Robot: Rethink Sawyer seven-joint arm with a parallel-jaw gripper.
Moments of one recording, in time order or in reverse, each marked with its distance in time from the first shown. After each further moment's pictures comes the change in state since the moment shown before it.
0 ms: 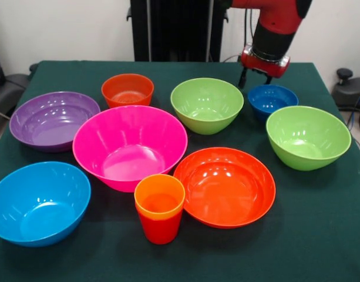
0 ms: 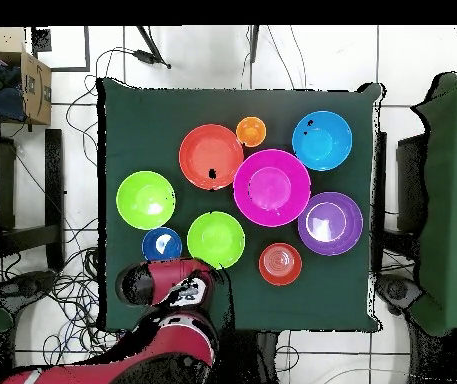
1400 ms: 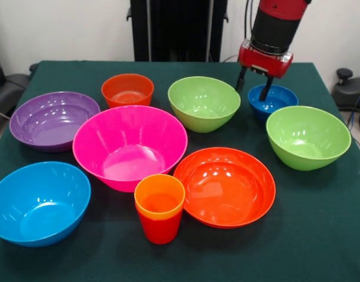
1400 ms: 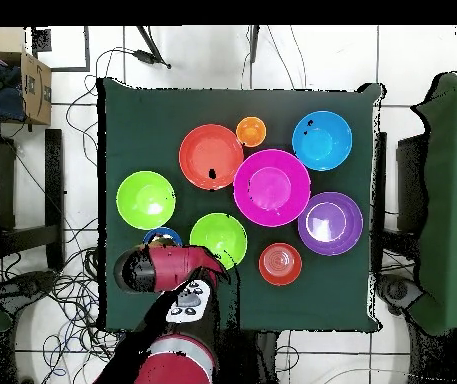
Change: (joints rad) arm 0.018 -0.081 -0.077 -0.054 0.053 -0.041 0.000
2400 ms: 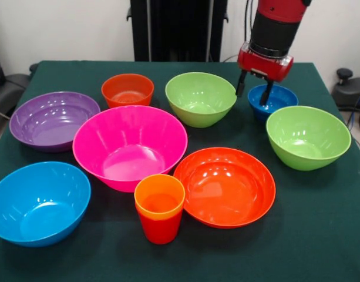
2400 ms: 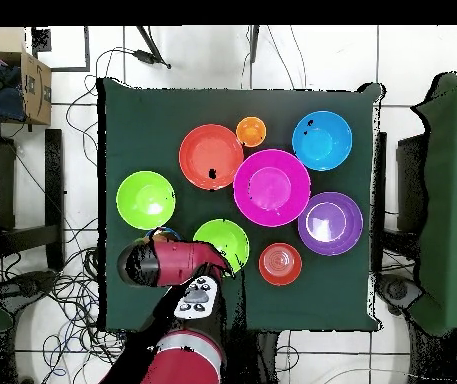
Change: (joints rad) arm -0.027 0.000 0.013 -0.013 0.023 -0.001 0.000
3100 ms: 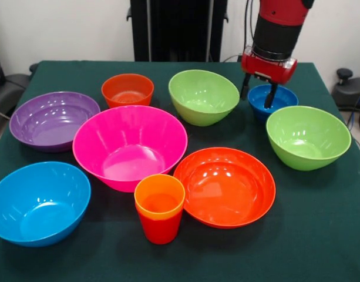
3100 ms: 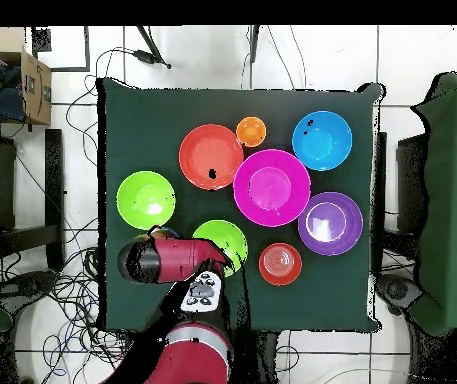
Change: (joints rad) arm -0.033 0.001 0.050 0.000 -0.001 0.000 0.000
